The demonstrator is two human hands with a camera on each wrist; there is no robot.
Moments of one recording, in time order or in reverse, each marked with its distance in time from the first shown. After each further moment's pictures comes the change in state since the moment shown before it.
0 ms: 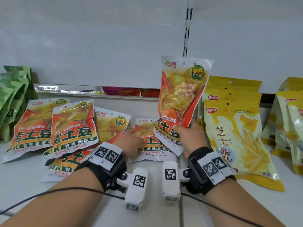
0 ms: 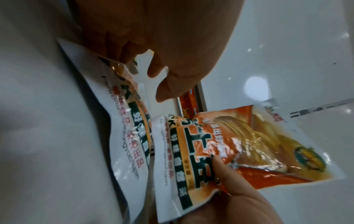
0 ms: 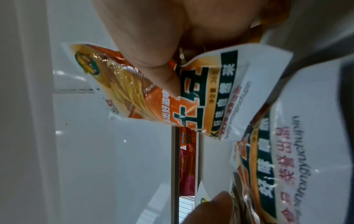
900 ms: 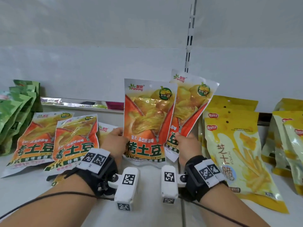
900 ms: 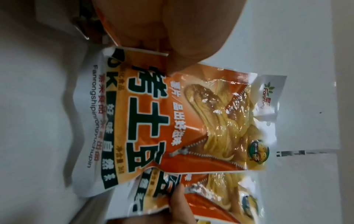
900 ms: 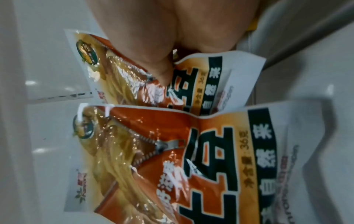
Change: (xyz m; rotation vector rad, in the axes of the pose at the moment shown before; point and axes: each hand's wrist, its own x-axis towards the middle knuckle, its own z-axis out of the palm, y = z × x) left_hand 0.020 -0.007 -0.033 -0.690 0.217 0.062; right_hand 0.020 -0.008 0.018 0.128 0.044 0.108
